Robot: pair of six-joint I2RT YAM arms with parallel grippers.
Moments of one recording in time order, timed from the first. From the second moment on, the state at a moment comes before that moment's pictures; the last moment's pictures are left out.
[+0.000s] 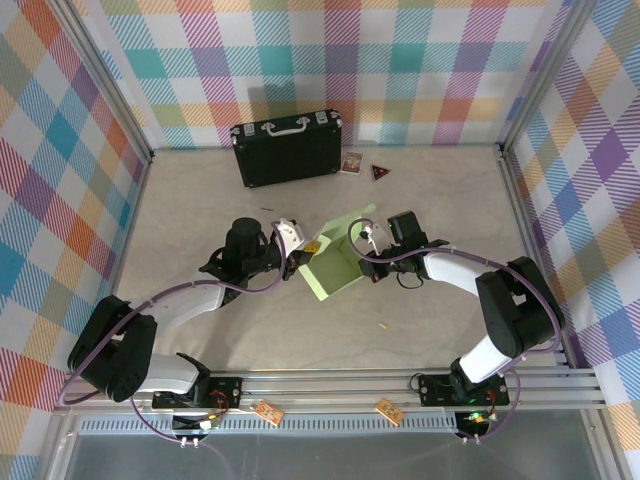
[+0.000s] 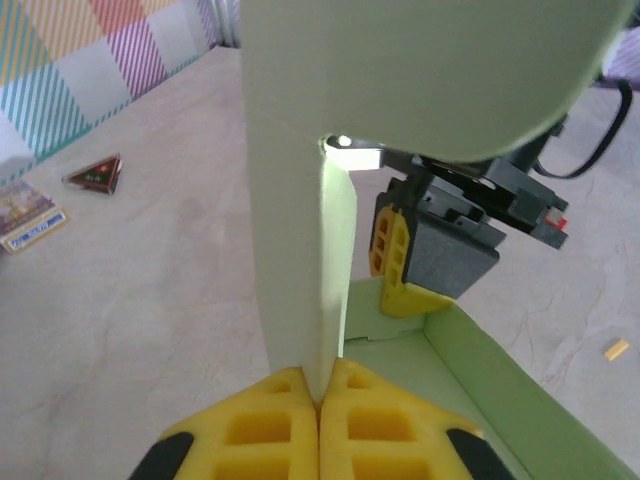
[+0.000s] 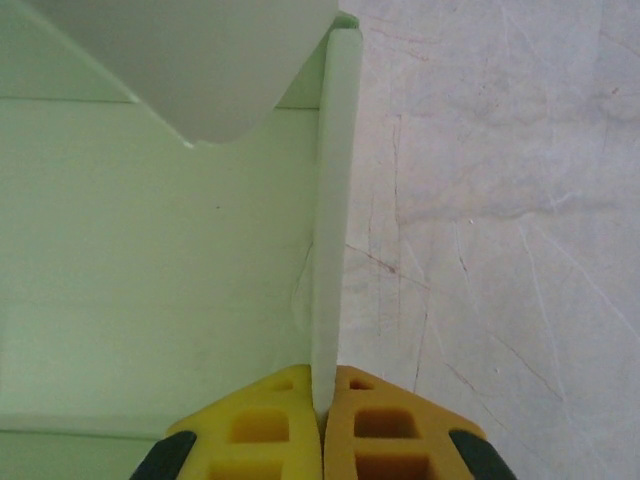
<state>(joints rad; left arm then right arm) -0.52 1.35 0.64 0.34 0.55 0.29 0.45 1.58 0.79 -0.17 -0.48 -0.04</state>
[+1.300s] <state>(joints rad) -0.54 1.32 0.53 0.30 0.56 0.70 0.34 1.14 0.64 -0.12 -0.23 0.21</state>
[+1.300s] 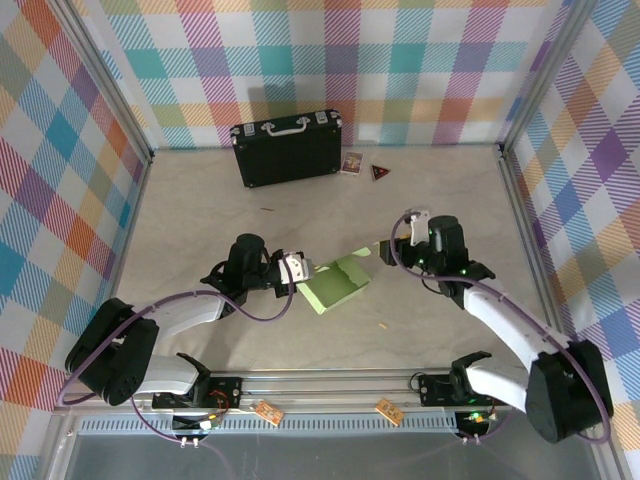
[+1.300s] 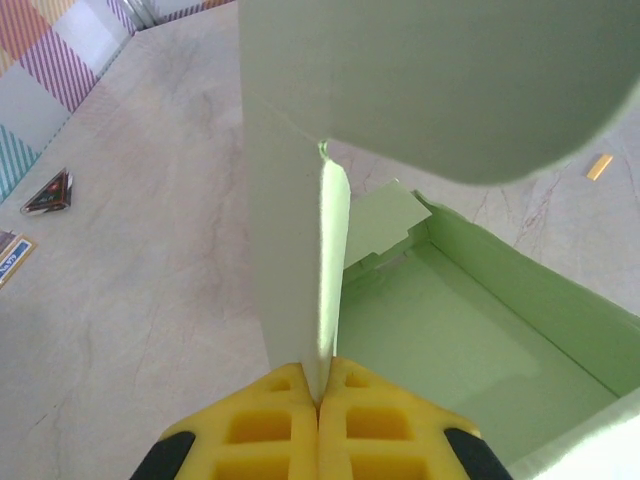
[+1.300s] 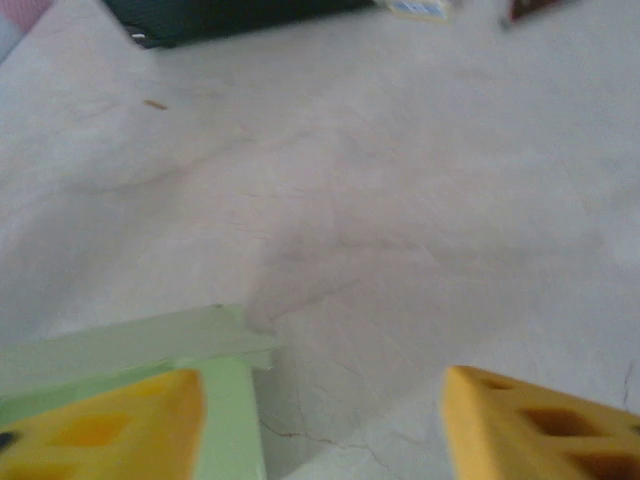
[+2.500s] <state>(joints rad) -0.52 1.29 0.44 0.37 0.58 0.67 0.34 1.69 0.93 -0.25 -0.81 0.39</state>
